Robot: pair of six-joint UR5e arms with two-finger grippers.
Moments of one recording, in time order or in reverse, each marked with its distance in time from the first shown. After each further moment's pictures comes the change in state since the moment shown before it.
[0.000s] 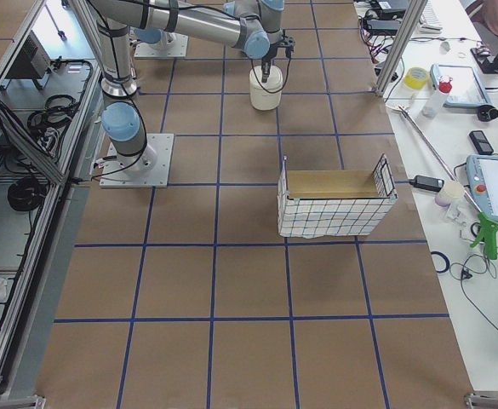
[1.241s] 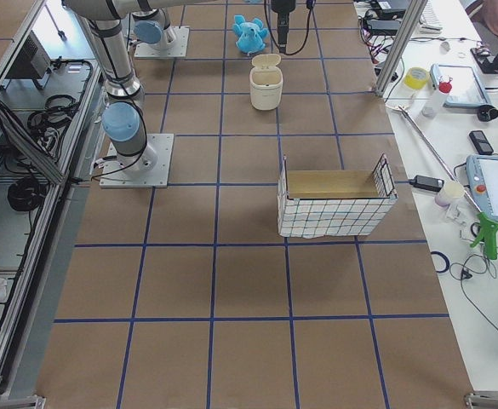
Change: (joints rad) left arm 0.000 0.000 0.000 0.000 0.000 0.000; right arm -0.184 -0.149 -0.362 0.393 -0.045 -0.117
